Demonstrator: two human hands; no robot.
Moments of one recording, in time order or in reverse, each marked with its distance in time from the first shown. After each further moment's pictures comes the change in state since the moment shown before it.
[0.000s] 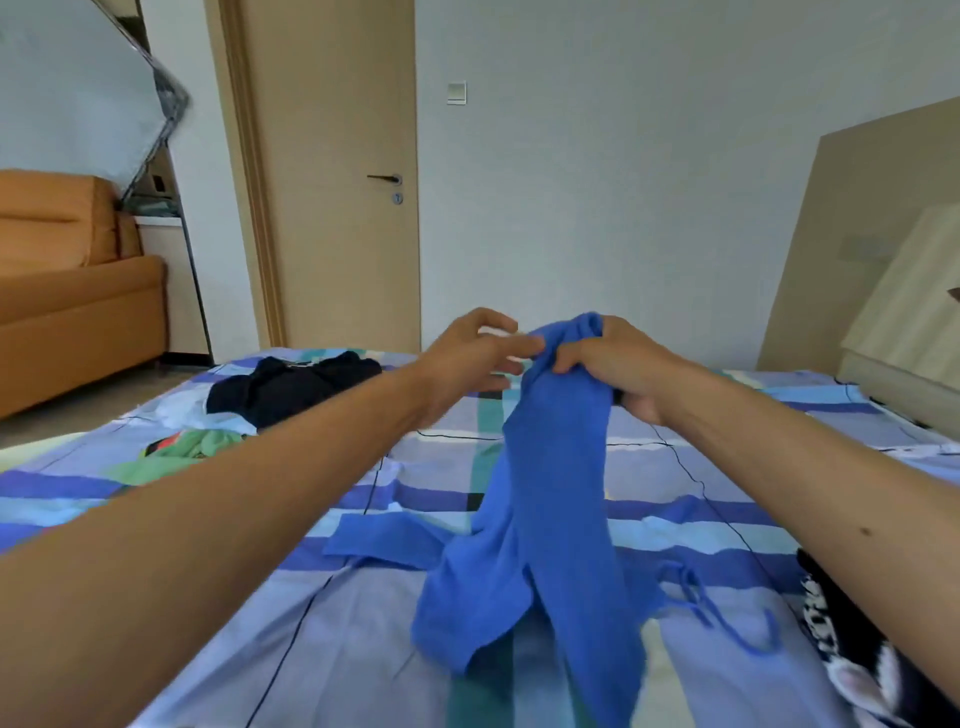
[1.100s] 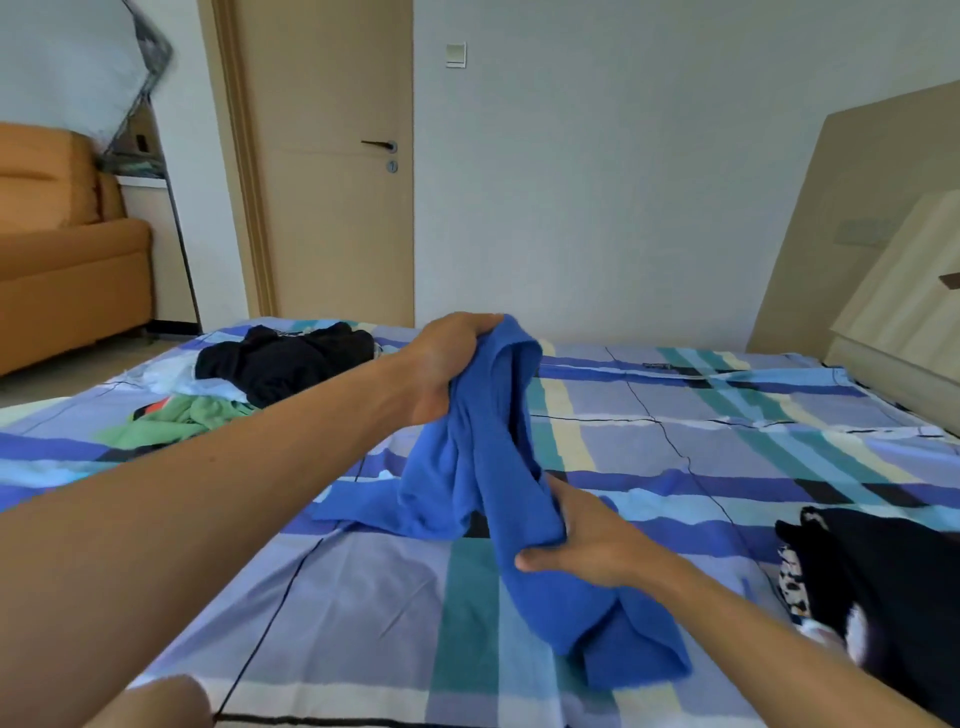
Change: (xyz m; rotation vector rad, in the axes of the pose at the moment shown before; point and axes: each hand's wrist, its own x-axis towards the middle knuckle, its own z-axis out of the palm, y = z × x) left_hand -0.024 -0.012 0.008 -0.136 0.069 -0.252; right_hand -0.063 0.168 0.036 -0.409 -0.321 -0.007
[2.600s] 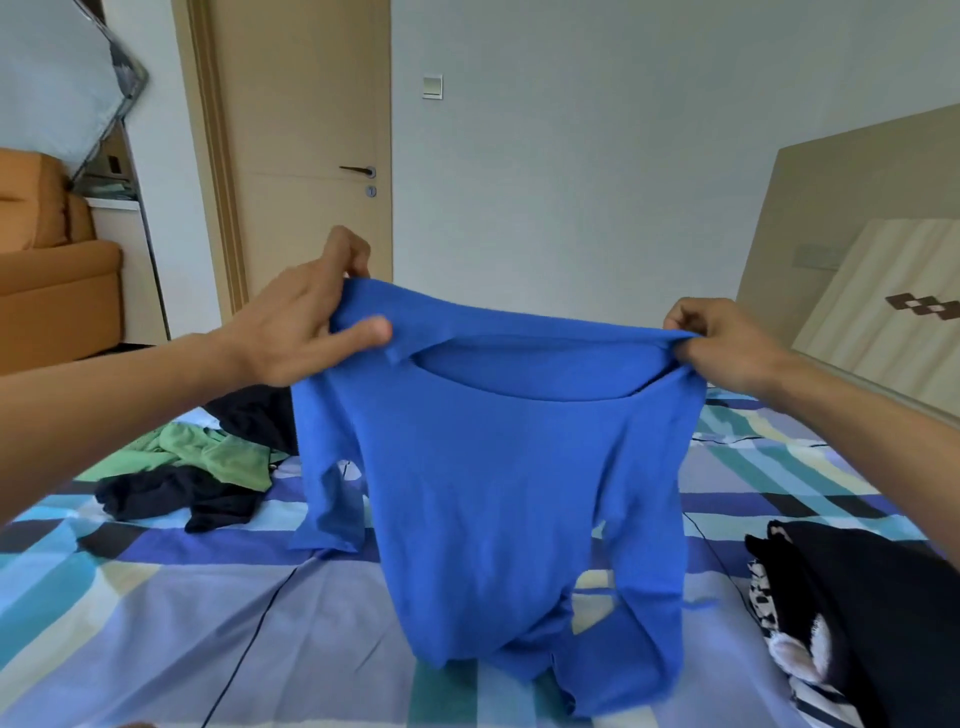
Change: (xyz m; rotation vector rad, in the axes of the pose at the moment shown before) left_hand -0.004 0.039 -0.117 1.145 0.147 1.085; right_hand -0.016 -0.065 -0.208 -0.261 0.626 -0.028
